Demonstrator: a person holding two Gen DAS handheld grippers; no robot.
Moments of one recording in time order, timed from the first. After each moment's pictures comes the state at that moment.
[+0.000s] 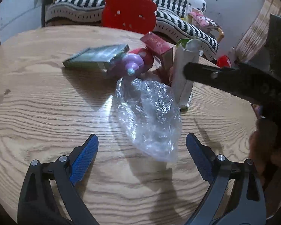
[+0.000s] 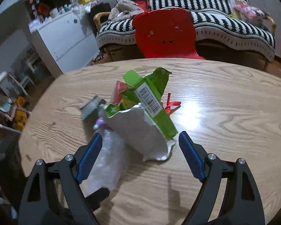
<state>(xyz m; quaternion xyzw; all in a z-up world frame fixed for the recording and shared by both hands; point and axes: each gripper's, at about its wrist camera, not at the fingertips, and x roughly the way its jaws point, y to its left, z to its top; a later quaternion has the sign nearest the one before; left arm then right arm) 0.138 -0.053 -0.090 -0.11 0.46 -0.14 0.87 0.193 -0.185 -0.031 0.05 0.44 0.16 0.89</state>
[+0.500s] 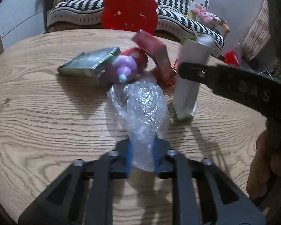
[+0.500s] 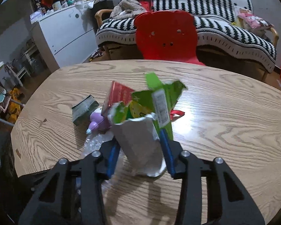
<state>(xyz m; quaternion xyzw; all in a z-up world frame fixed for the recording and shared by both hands) 0.139 -0.073 -0.089 -0.07 0.46 -0.11 0.88 0.188 -0.191 -0.031 0.03 0.42 0.15 0.89</state>
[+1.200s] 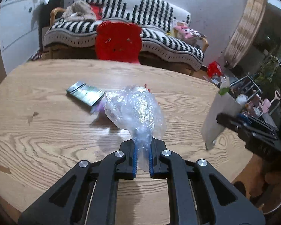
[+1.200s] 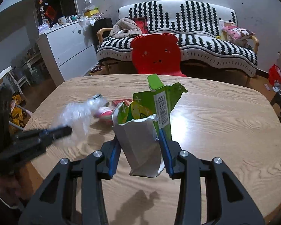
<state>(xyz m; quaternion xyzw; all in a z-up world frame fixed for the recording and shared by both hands) 0.067 -0.047 0.006 -0.07 0.40 -0.17 0.90 0.032 -0.252 0.042 0.03 0.37 0.12 0.92</state>
